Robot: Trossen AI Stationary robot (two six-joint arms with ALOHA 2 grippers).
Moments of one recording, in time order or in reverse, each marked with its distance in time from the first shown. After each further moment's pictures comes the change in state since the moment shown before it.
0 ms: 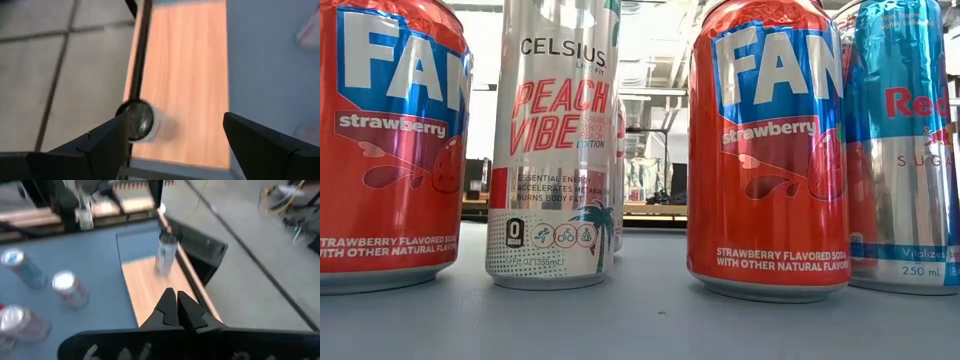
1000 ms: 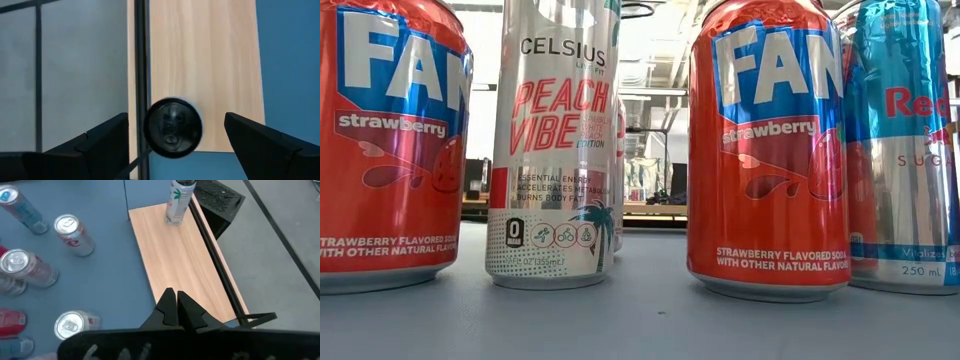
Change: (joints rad) left arm 0.054 0.317 0.305 -0.194 -0.026 0.168; right arm 0.052 0.025 -0.001 -0.207 0.023 0.043
